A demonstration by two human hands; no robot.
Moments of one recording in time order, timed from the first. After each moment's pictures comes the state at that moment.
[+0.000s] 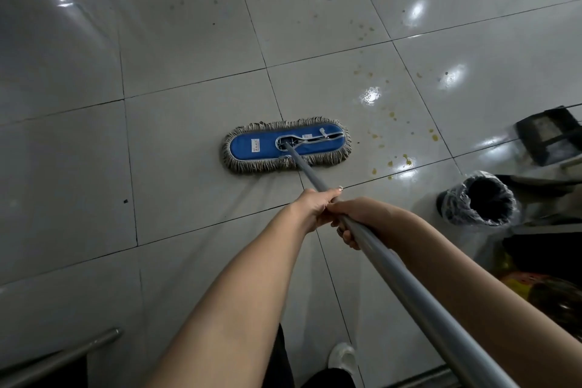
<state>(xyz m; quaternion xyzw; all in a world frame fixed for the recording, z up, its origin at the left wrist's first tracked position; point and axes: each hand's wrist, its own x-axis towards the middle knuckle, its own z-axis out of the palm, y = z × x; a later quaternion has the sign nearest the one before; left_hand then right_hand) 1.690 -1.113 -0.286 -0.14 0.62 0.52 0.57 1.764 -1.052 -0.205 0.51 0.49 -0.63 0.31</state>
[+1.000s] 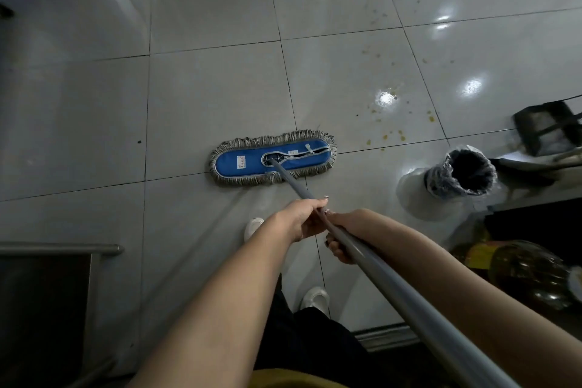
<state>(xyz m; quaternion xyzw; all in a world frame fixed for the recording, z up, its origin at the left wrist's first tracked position) 1.913 -1.227 -0.263 -0.23 0.57 0.53 0.58 1.992 -1.146 -0.192 0.52 0.44 -0.62 0.38</state>
